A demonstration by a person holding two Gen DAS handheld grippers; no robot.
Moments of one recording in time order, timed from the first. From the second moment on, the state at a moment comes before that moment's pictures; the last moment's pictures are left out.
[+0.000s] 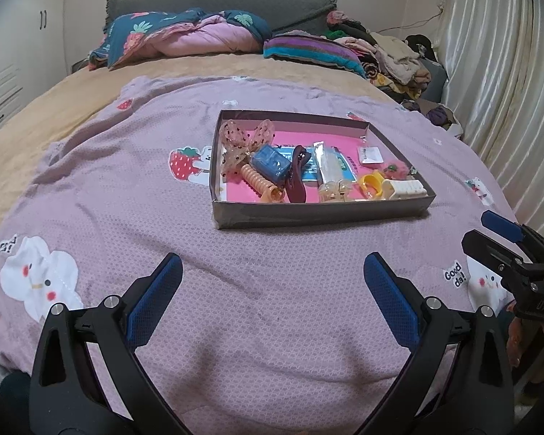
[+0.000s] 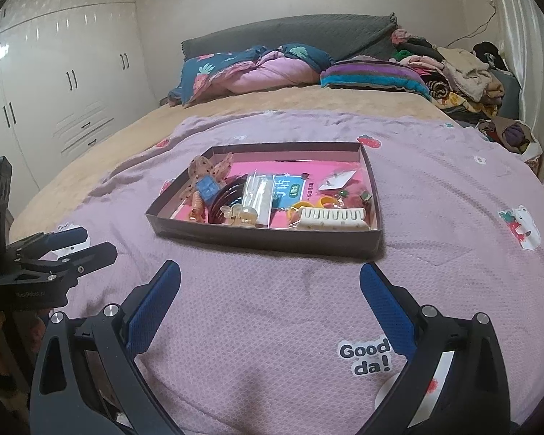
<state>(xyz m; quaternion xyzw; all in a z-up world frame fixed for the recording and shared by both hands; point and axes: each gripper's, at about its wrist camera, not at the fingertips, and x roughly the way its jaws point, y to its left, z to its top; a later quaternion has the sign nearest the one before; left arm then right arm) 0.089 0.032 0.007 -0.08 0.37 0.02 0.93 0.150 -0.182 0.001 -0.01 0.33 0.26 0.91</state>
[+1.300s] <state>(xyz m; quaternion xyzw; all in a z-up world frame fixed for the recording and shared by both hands) 0.087 0.032 0.008 -0.08 0.37 0.02 0.93 0.149 -0.186 0.003 -0.01 0.32 0.25 0.91</state>
